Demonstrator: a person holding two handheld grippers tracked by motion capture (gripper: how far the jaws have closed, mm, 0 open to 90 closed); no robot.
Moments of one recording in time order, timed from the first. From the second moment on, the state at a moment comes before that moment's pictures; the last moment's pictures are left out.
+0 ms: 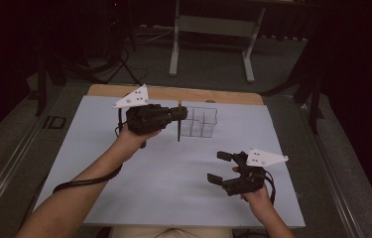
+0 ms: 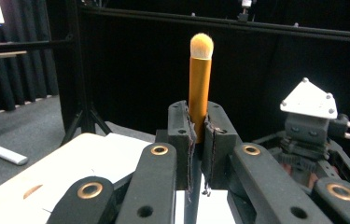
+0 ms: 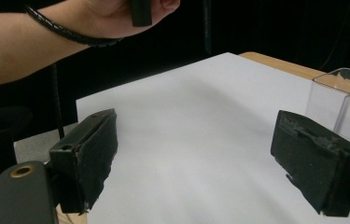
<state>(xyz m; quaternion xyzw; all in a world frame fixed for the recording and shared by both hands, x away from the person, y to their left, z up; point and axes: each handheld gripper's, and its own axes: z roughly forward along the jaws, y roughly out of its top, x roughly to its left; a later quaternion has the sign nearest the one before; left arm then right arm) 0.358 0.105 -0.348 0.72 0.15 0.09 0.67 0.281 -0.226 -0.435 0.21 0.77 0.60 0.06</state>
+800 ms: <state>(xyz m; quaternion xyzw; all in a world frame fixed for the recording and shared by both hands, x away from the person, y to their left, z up) 0.398 0.098 -0.325 0.72 0.17 0.15 0.66 0.281 -0.228 -0.436 0.20 0.77 0.60 0.08</state>
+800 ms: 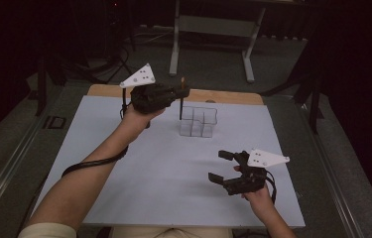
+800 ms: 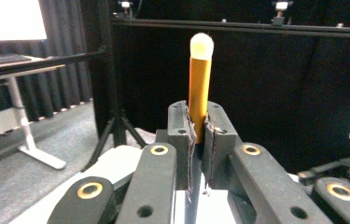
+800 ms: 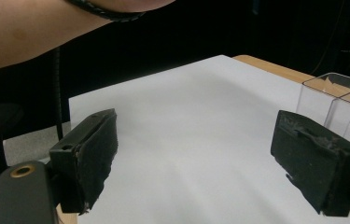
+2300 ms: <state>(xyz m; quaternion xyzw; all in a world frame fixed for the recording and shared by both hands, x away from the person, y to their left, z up) 0.472 0.072 -0.366 0.70 0.23 0.17 0.66 0.277 -0.230 -0.434 0.19 0.77 0.61 0.07</state>
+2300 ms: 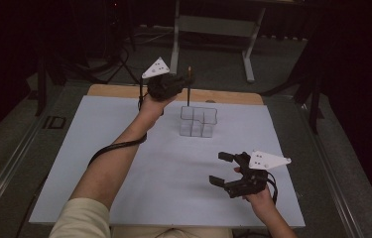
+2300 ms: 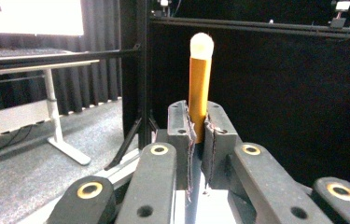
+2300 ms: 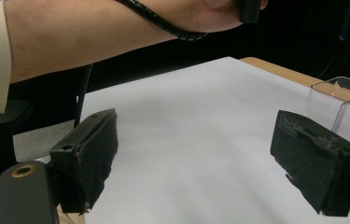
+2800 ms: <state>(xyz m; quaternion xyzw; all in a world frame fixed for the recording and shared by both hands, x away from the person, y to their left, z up) 0.480 0.070 -0.392 0.70 0.25 0.16 0.65 0.277 -0.229 -0.435 0.19 0.77 0.61 0.07</state>
